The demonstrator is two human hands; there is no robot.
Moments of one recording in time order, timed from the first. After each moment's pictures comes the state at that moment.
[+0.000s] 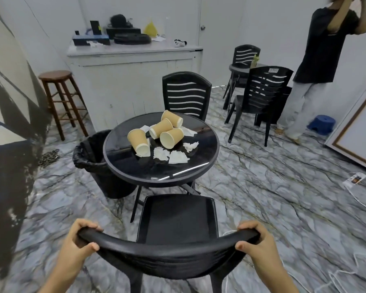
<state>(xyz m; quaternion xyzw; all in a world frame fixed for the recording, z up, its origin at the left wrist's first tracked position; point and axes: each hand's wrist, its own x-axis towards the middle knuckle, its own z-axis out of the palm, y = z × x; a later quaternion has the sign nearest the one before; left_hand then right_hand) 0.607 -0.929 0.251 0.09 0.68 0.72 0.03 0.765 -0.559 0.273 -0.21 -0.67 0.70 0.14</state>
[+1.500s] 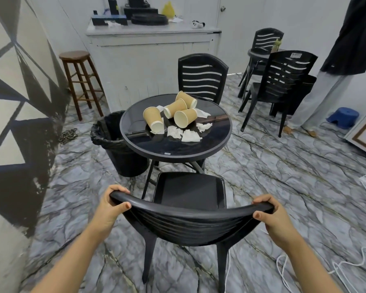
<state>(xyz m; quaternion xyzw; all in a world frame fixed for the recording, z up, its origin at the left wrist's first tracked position) 0.628 -0.914 0.229 0.10 0.68 0.73 0.08 0.782 -0.525 0.249 -0.17 -0.66 0.73 0.09</state>
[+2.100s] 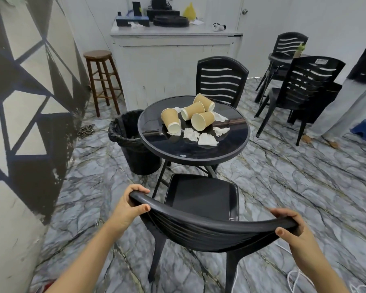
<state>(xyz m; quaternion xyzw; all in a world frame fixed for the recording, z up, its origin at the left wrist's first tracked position) 0.635 -0.914 0.239 0.09 0.70 0.70 0.12 0.796 -0.534 0.259 -0.18 -0.68 0.71 0.09</state>
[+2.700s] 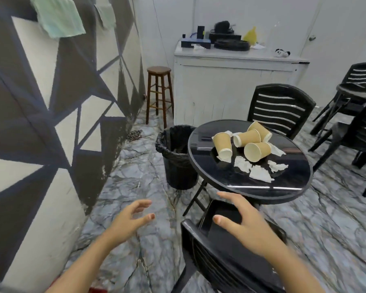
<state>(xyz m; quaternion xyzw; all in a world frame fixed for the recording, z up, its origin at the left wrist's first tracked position) 0.611 -1.027 0.258 -0.02 0.84 0.53 0.10 0.643 -0.718 0.350 0.12 -0.90 0.42 -0.06</state>
